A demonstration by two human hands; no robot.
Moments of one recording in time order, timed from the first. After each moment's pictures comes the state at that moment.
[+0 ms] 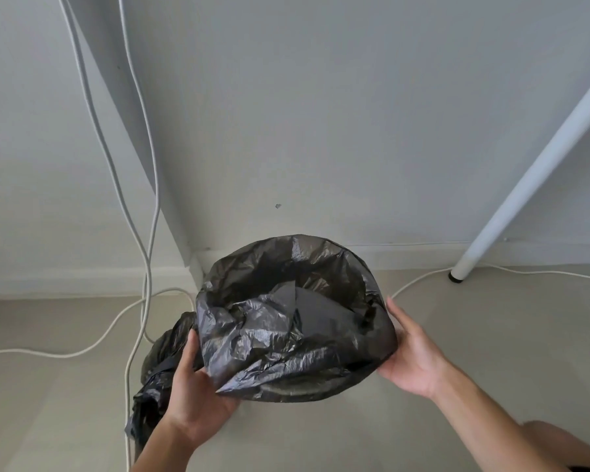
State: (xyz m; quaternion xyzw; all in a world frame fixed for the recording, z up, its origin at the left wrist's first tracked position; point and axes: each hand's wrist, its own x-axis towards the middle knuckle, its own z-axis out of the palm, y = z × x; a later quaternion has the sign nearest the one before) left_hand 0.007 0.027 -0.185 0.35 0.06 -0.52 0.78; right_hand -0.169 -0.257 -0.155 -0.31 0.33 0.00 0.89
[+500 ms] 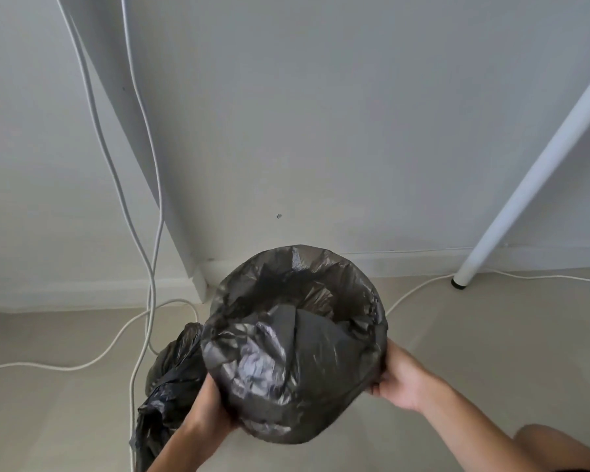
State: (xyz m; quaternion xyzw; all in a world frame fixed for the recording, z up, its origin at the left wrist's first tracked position) left_hand 0.002 0.014 -0.202 0.50 0.11 -0.49 0.70; right_hand -0.157 -0.241 -0.177 -0.38 0.50 0.00 0.78
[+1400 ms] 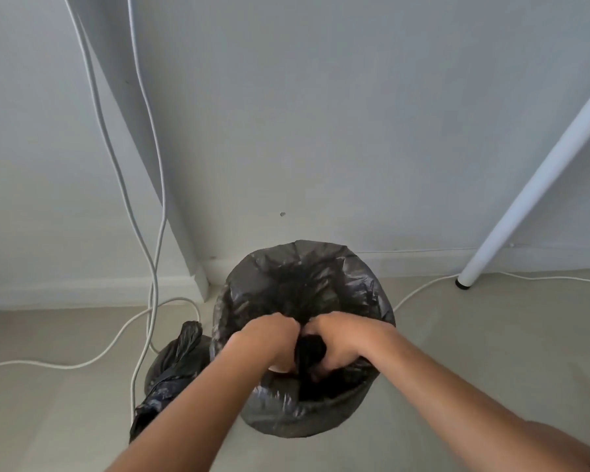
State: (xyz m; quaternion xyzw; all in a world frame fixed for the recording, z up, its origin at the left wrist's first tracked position) left_hand 0.008 -0.085 -0.089 0.83 -0.49 -0.25 -0.10; right_hand -0.074 -0.209 -0.104 -0.94 0.10 0.28 0.18
